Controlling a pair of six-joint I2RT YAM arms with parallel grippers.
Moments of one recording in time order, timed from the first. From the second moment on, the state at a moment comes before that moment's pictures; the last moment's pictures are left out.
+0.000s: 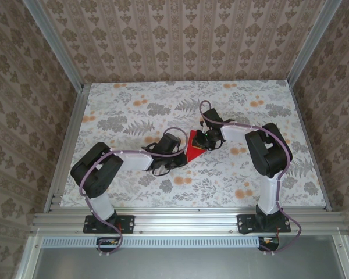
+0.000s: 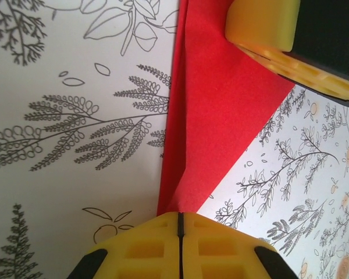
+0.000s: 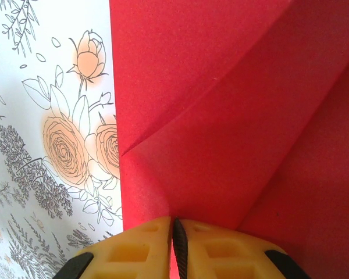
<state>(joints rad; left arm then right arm) -0.82 1.75 0.81 0.06 0.25 -0.88 0.40 1.98 1.19 -0.35 -0.38 0.66</state>
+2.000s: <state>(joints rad) -0.80 1.85 0.92 0.04 0.25 -0.90 0.39 1.96 1.17 -0.32 -0.43 0.68</state>
